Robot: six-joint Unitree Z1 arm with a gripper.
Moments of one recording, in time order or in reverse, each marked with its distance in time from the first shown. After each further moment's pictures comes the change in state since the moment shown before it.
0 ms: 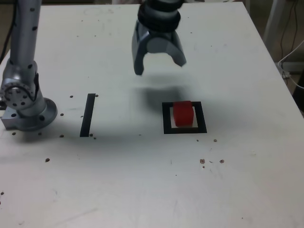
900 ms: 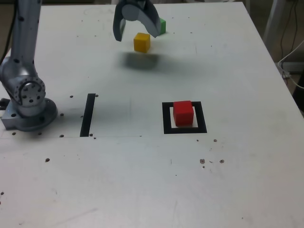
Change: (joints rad) arm 0.493 0.077 -0.081 -0.068 0.085 0.705
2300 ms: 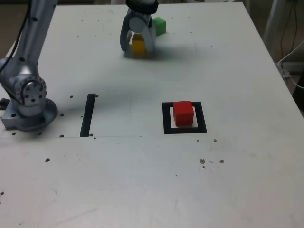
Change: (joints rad) arm 0.058 0.186 -0.093 -0.030 -0.027 0.077
